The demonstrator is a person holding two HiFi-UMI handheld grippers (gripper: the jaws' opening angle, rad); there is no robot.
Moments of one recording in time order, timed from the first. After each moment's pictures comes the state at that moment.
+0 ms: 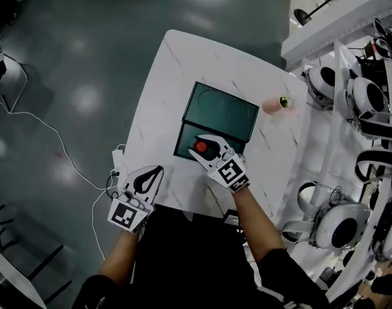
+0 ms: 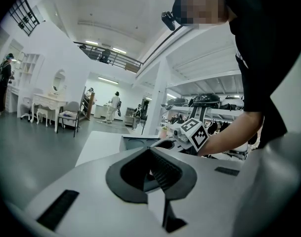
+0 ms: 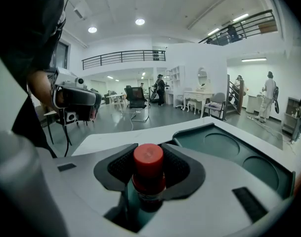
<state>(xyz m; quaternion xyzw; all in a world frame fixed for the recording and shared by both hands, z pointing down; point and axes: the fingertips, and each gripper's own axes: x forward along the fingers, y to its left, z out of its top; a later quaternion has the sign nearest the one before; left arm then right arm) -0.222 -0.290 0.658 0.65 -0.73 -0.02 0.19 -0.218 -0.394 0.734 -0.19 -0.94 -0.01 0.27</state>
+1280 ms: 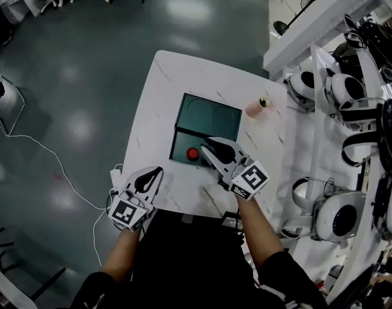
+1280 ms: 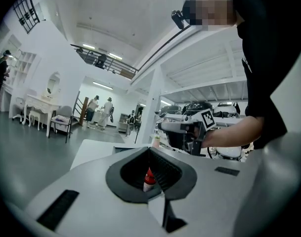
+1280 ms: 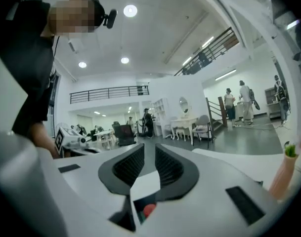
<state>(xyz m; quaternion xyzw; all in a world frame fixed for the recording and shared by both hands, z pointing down) -0.217 -0.294 0.629 0.68 -0.71 -0.05 0.15 -0.188 -0.428 0.601 -0.11 -0.99 0.09 0.08</state>
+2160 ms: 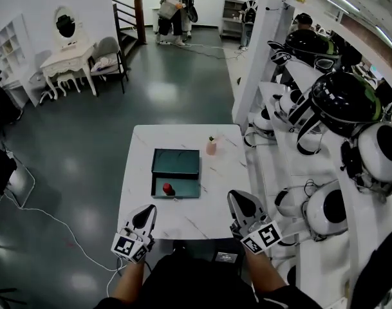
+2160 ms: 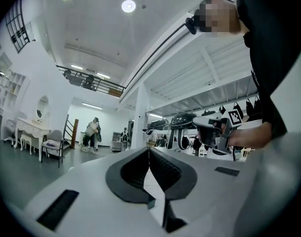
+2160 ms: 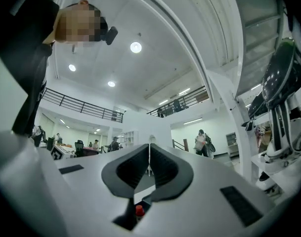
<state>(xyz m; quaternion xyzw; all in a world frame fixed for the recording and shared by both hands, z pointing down) -0.130 -0.286 0.520 0.71 -0.70 -0.04 0.03 0.051 -0.435 0.438 0.11 -0.99 0.03 -0.10</state>
